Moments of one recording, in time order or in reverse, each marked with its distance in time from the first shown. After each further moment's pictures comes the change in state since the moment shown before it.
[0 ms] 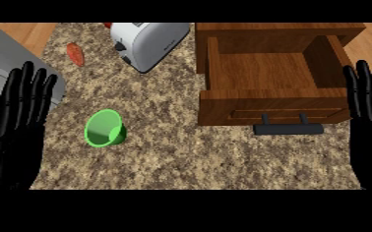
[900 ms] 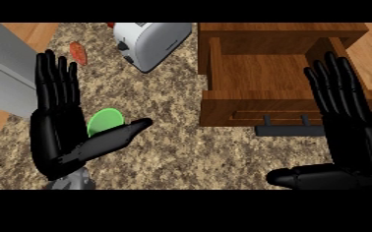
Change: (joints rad) left arm -0.141 -0.100 -0.179 0.161 -0.131 0.513 0.025; right arm -0.042 0.002 0.046 0.039 -0.116 0.102 0.150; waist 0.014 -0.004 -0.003
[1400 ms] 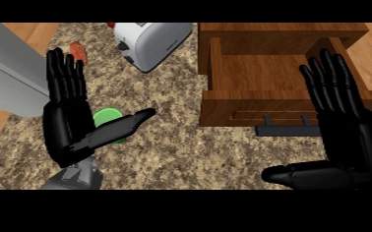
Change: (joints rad) left arm -0.038 0.000 0.012 0.095 0.037 0.045 -0.051; right arm -0.022 0.025 0.008 0.008 0.016 -0.002 0.011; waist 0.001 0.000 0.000
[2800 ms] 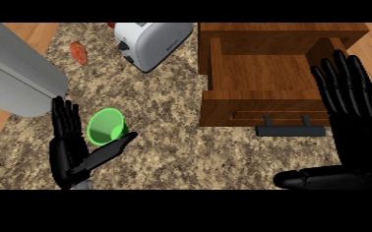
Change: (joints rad) left arm 0.245 0.000 0.086 0.214 0.193 -0.032 -0.280; right arm 0.013 -0.011 -0.050 -0.032 -0.029 0.044 0.017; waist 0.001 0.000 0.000
